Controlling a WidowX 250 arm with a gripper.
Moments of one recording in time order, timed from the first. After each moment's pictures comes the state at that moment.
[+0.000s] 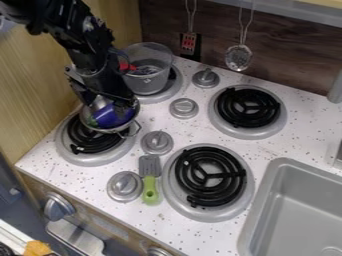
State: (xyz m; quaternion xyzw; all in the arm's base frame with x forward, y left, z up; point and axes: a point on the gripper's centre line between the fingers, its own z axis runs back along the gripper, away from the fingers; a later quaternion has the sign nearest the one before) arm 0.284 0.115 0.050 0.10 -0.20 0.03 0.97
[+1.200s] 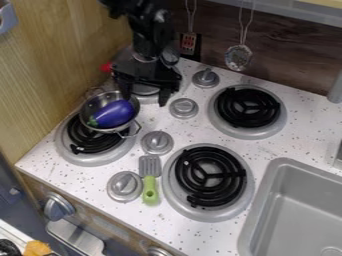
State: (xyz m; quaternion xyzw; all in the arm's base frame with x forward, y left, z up) arm 0.351 0.086 0.026 0.11 -0.16 0.18 0.97
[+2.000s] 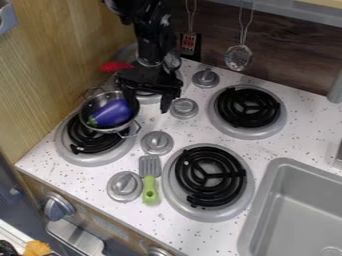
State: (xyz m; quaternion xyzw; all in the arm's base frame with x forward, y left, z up) arm 0.357 0.092 0.005 0.10 -0.11 0.18 0.97
